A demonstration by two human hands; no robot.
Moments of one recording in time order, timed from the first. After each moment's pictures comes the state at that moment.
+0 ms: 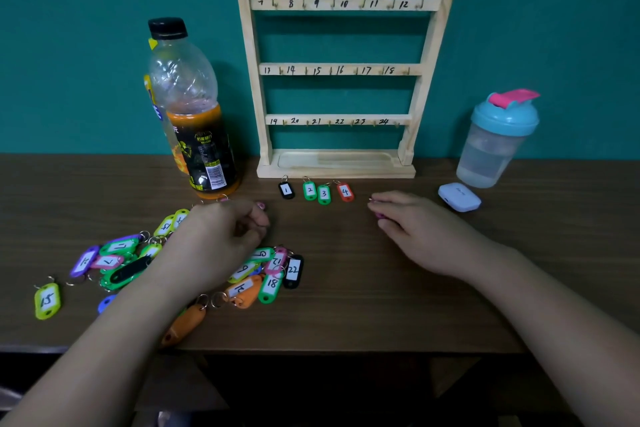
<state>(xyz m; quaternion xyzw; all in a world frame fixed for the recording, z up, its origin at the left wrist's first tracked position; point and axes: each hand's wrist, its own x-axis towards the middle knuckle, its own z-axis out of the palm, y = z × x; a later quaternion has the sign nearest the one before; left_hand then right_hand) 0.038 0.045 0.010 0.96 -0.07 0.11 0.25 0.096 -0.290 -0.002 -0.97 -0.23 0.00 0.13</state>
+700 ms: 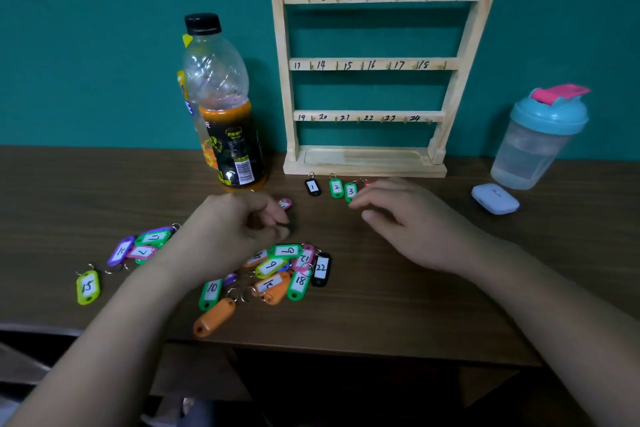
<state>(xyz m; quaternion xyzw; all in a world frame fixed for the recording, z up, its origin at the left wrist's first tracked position) 0.036 0.068 0.023 0.95 -0.09 0.06 0.29 0.090 -0.234 0.019 -0.93 -0.32 -0.04 0.20</state>
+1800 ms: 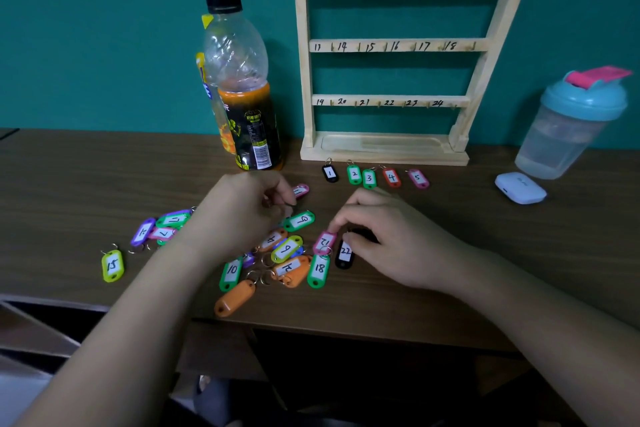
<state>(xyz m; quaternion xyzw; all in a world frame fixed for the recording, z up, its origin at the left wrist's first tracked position) 0.040 0.070 0.021 0.96 -0.05 0.09 0.25 0.065 -0.188 -0.003 -0.90 -0.38 -0.01 0.24</state>
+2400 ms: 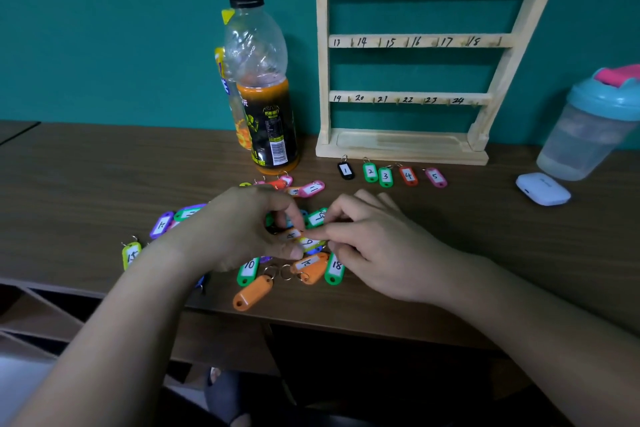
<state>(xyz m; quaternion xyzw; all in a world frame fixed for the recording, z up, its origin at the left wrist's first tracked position) 0.018 0.092 0.033 0.97 -0.10 -0.06 0.23 0.053 -0.157 -0.010 -0.88 -0.45 -0.06 0.15</state>
